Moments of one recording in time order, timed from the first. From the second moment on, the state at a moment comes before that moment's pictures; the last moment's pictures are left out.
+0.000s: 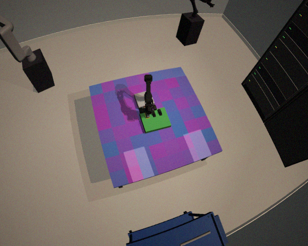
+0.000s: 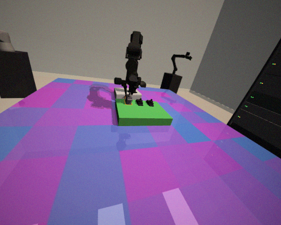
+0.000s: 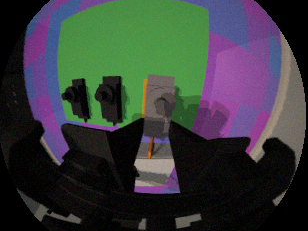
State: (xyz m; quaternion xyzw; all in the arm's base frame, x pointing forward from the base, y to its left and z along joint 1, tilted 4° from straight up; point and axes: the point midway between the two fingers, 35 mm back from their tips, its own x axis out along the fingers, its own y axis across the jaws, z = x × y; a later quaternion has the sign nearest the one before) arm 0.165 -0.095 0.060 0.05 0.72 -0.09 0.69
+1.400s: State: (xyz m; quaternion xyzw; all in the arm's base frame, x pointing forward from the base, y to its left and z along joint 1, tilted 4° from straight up) arm 0.162 -0.095 0.036 0.05 0.72 -0.09 0.69
